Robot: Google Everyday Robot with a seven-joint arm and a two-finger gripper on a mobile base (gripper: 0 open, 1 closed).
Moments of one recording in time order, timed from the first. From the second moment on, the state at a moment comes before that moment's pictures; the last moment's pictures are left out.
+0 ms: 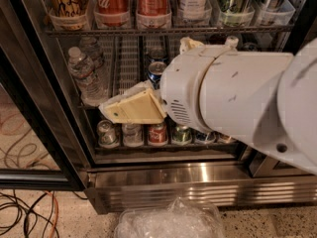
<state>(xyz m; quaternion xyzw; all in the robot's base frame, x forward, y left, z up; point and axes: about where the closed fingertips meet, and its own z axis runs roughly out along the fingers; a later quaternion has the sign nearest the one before) 0.422 0.013 1.020 -0.37 0.74 0.10 0.55</state>
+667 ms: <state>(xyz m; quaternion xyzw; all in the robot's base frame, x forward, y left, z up) 0.423 0.013 1.020 -0.37 0.74 0.10 0.55</state>
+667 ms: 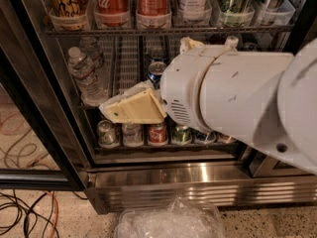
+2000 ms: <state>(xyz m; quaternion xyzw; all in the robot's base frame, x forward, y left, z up) 0.473 0.017 1.069 -0.29 0.71 0.05 0.64</state>
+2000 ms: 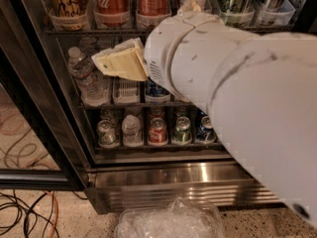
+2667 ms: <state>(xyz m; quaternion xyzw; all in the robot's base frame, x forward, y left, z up) 0.481 0.021 1.079 -0.28 0.69 0.04 0.67</state>
